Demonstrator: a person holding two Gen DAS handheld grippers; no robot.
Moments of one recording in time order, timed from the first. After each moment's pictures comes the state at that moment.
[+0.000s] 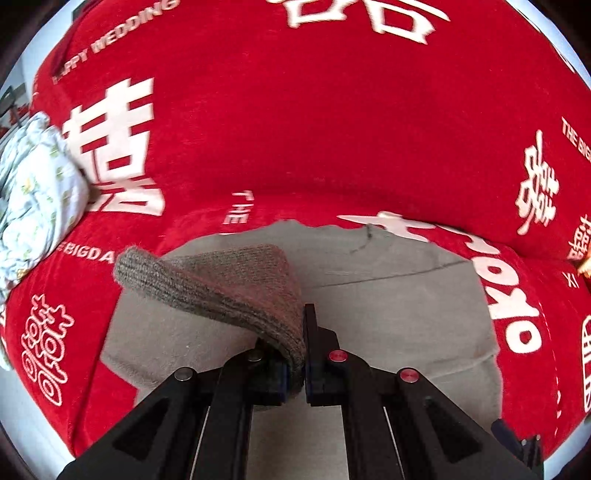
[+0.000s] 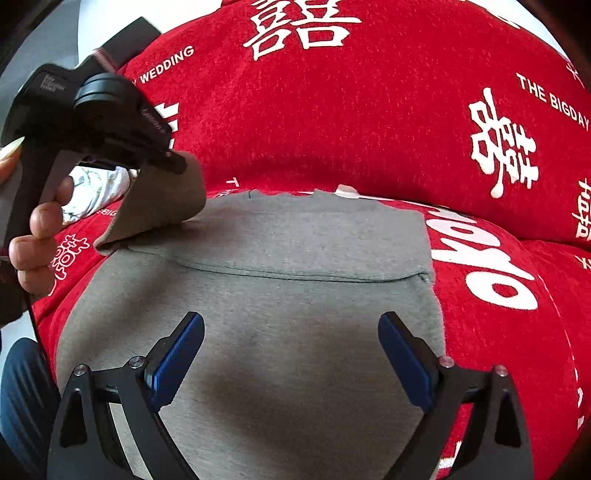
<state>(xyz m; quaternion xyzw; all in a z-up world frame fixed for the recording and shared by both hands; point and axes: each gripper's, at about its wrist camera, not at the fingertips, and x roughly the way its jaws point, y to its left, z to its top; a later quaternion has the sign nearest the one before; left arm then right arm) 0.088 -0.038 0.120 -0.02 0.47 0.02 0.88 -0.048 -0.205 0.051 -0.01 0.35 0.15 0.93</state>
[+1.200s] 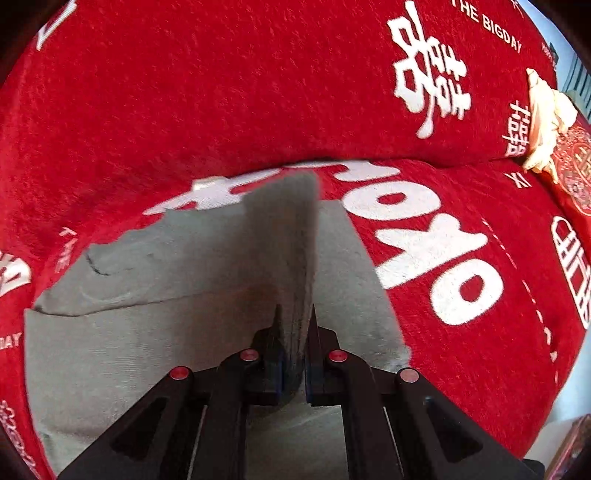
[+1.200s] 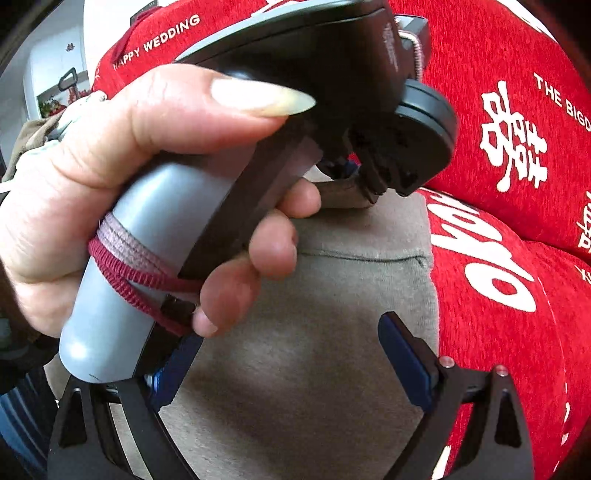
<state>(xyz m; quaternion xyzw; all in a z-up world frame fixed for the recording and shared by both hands) 0.132 -0.208 0.051 0.07 0.51 -0.18 0.84 -0.033 -0.201 0.039 -0.05 0.39 0.15 0.91</state>
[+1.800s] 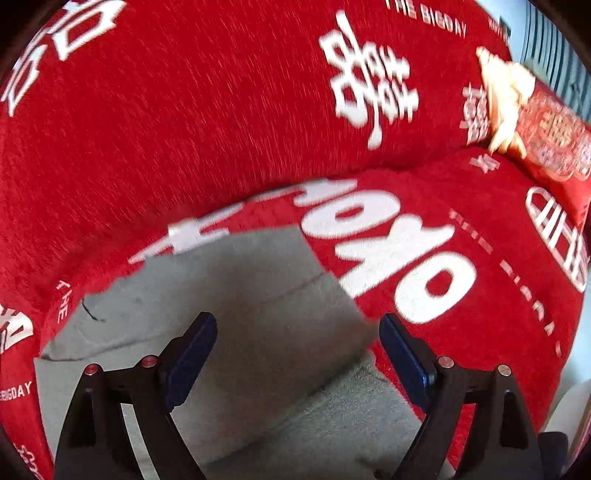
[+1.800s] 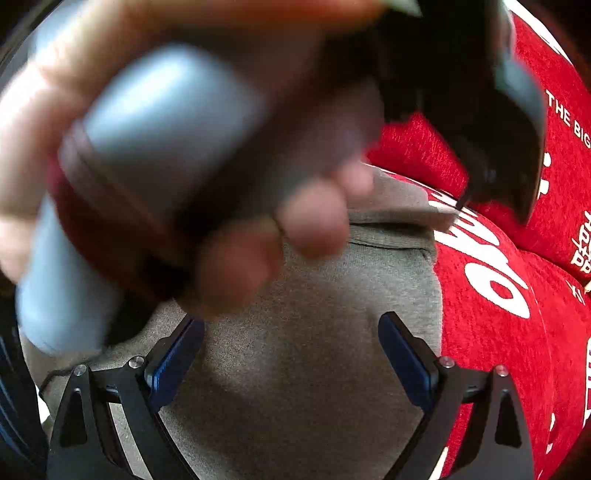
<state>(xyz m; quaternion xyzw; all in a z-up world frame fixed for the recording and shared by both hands) 0.113 -0.223 0.082 0.12 0.45 -0.23 0.85 -0.038 -0.182 0.029 -0.10 0.41 0.14 0.90</state>
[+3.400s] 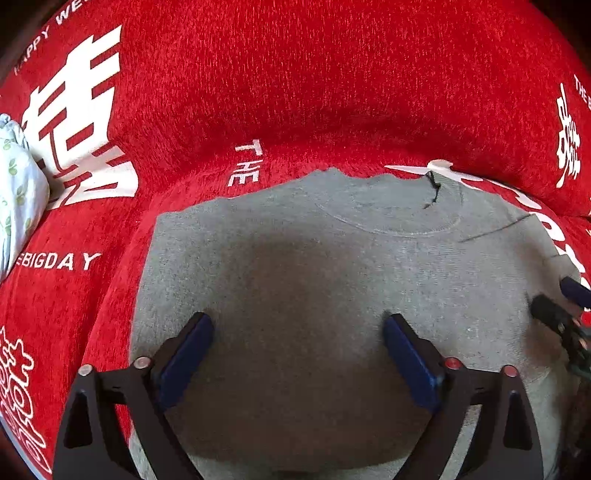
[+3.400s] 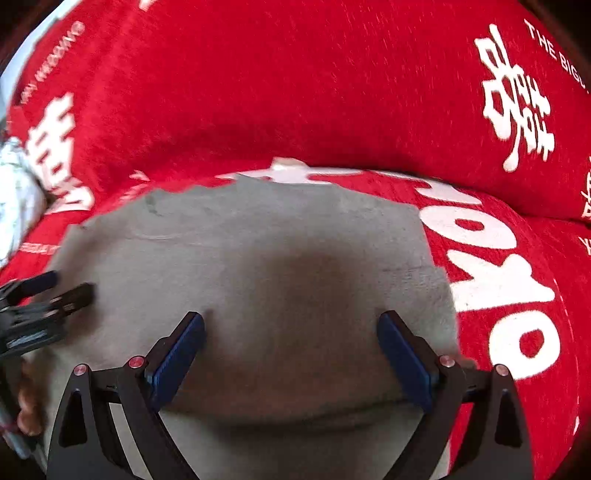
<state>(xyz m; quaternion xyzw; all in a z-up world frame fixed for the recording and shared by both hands) 0.145 0.023 0.018 0.01 0.49 -0.02 0.87 0.116 -0.208 0.023 0.02 0.46 0.04 0.88</state>
